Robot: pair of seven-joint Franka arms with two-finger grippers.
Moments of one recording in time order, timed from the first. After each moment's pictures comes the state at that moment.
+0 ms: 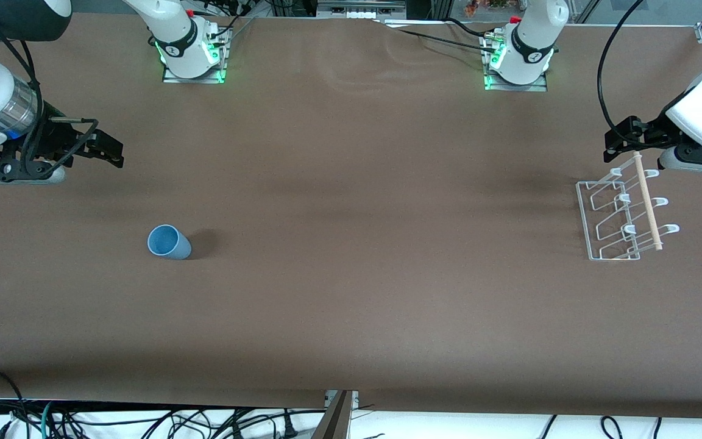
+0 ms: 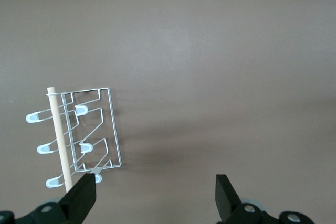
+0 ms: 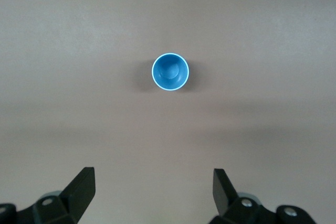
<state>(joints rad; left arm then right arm) -0.01 -0.02 -0.04 -1.68 0.00 1.66 0.06 0.04 0.06 0.09 -1.62 0.00 1.64 0.13</state>
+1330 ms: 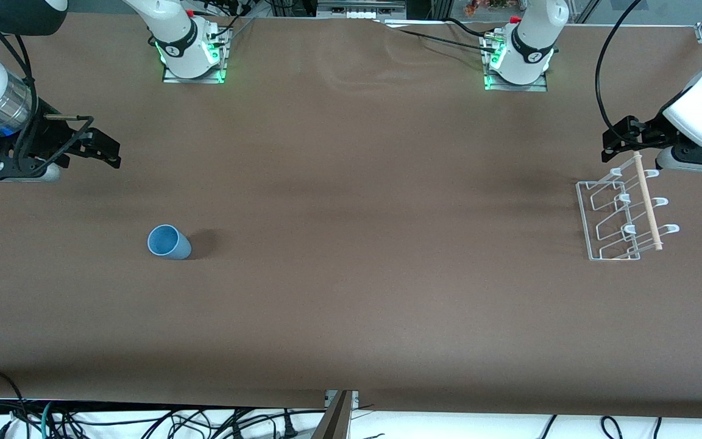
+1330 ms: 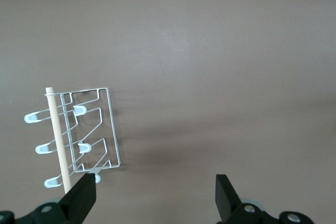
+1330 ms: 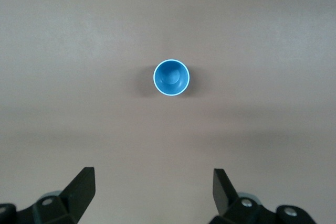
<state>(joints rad) -0.01 -0.02 -0.04 -1.68 0.00 1.66 0.06 0.04 0.06 0.09 -1.60 0.00 1.64 0.13</state>
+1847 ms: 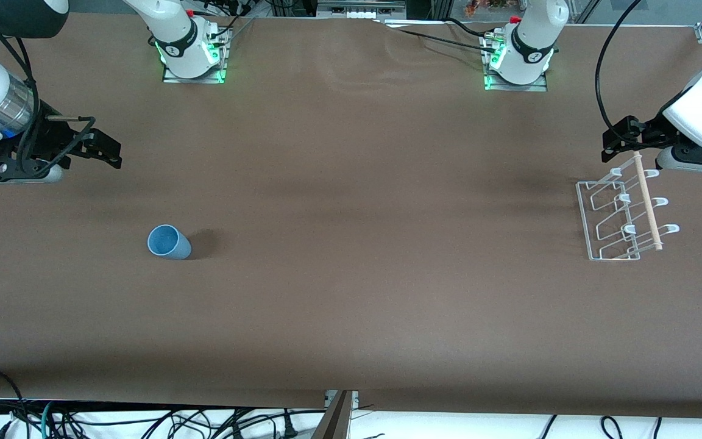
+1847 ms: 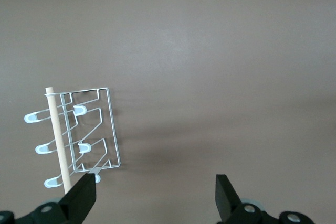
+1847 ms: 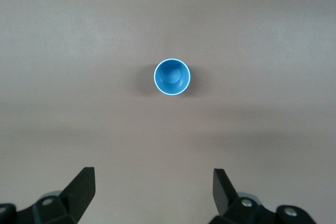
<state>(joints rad) -0.01 -0.02 -0.04 -1.68 0.00 1.66 0.06 0.04 0.07 0.09 -1.60 0.00 1.64 0.11</state>
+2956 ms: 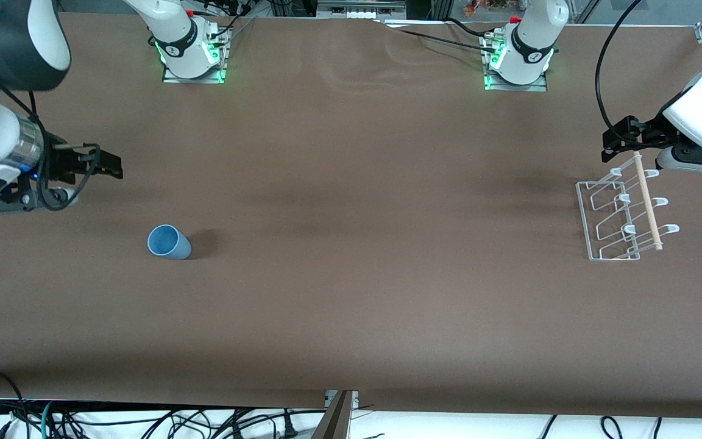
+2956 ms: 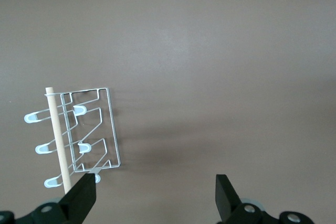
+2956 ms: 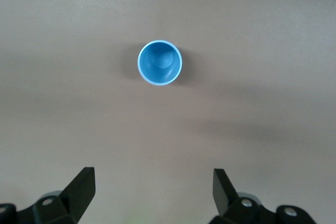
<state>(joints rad) -0.01 -0.02 -0.04 -1.68 0.00 1.66 0.06 0.01 0.19 0.05 -1.62 0.00 1.65 -0.07</state>
